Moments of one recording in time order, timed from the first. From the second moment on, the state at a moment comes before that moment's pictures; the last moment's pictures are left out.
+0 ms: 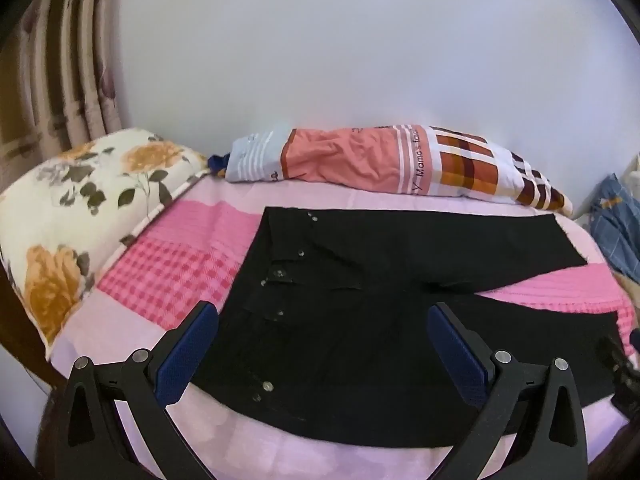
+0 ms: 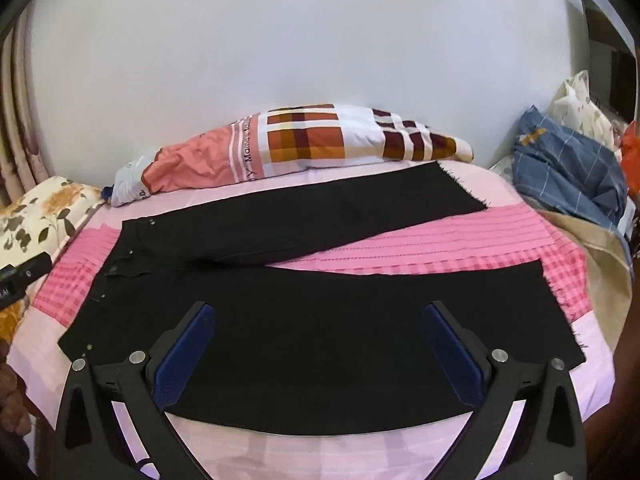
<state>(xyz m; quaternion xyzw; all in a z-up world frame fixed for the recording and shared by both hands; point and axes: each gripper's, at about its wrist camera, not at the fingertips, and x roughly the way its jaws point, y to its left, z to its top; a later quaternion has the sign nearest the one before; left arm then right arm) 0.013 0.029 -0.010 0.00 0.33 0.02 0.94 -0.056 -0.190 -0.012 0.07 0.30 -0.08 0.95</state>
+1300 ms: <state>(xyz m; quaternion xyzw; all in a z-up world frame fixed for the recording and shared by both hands) 0.319 0.173 -0.118 0.01 0.48 -0.13 0.87 0.035 -0.181 -0.061 0.08 0.42 -0.07 0.90</state>
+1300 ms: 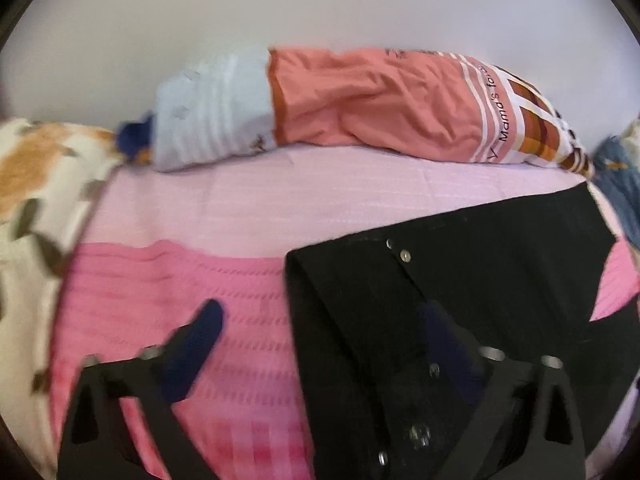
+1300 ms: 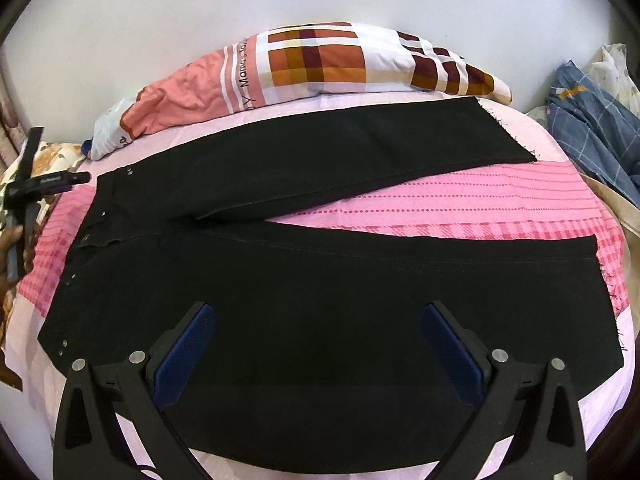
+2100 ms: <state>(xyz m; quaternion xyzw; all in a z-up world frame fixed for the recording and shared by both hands) 0.334 0.162 -0.124 -0.04 0.48 -0.15 0.86 0.062 -0.181 -0.058 0.09 0.43 -0.04 0.90</state>
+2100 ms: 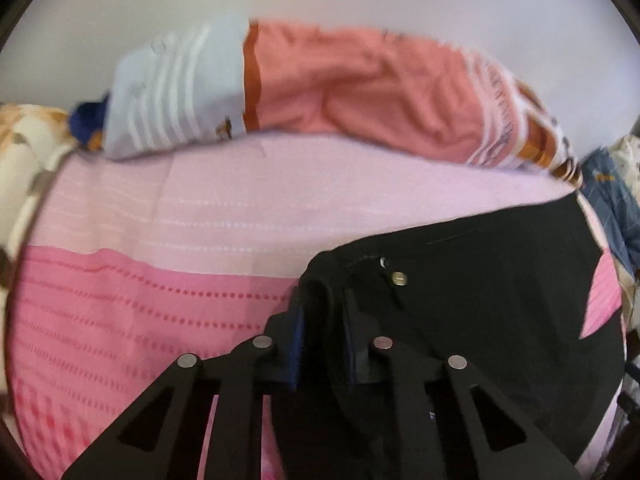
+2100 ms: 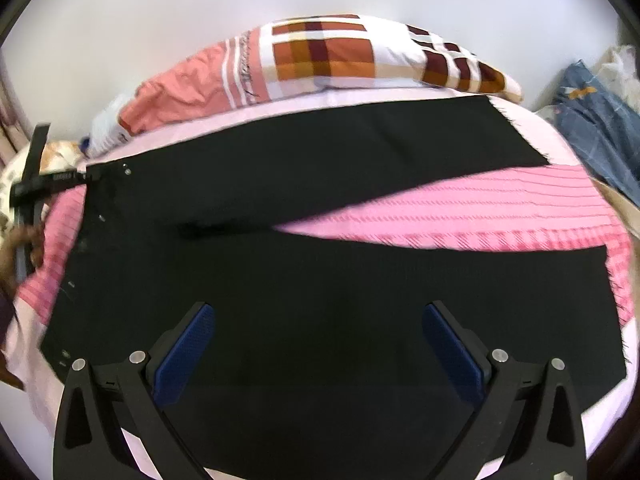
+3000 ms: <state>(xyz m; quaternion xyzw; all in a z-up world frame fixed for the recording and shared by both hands) 0.120 0.120 -0.074 -0.14 0.41 -0.17 0.88 0.300 -0.272 -0.105 0.47 0.48 0.08 0.74</state>
